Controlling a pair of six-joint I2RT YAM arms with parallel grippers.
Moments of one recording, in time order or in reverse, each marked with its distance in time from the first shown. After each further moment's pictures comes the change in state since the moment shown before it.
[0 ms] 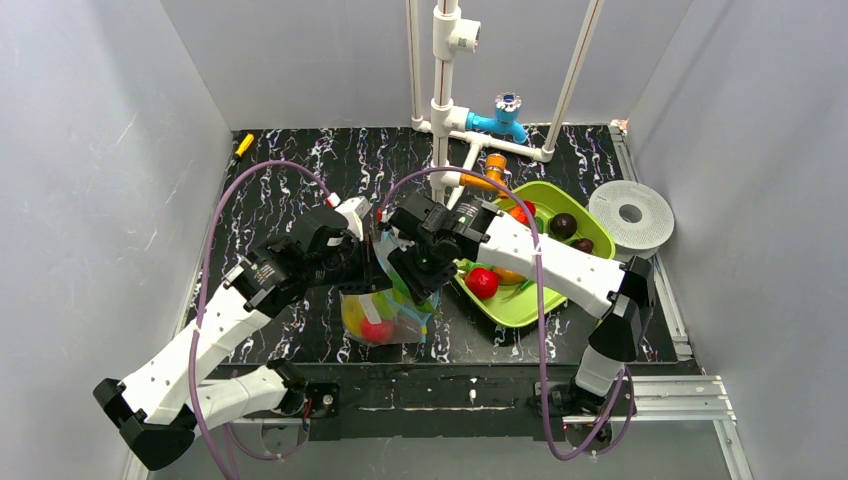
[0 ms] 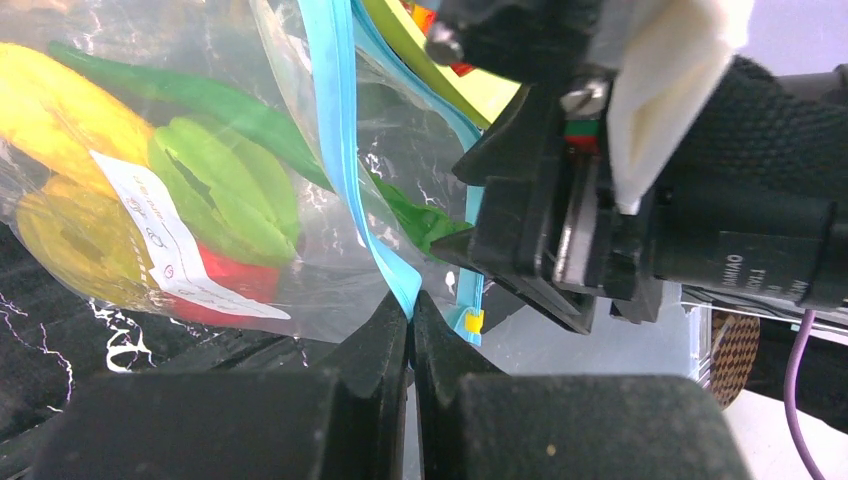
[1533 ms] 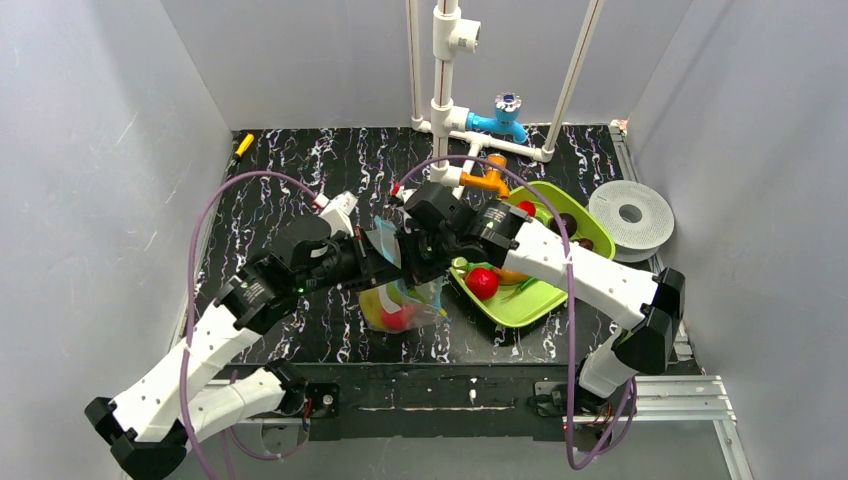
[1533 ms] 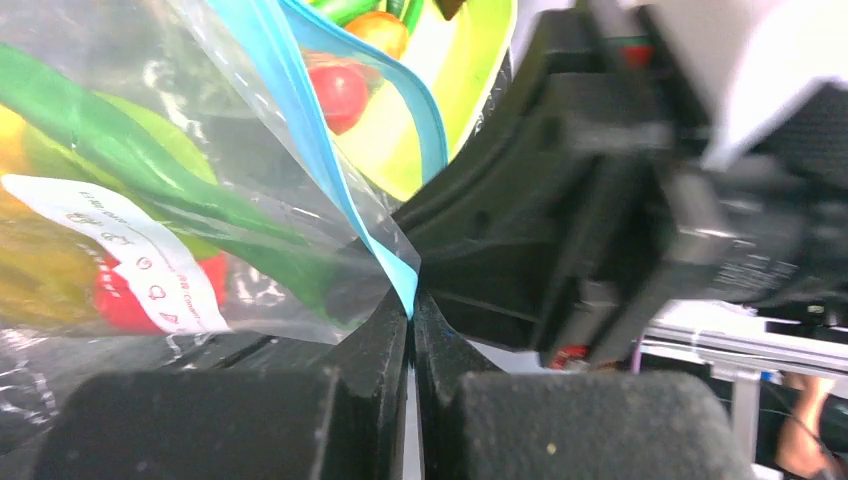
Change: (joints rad) left arm 0.000 -0.111 -0.088 0.200 0.035 -0.161; right arm -0.012 -0.140 -0.136 0.296 -0.034 0.249
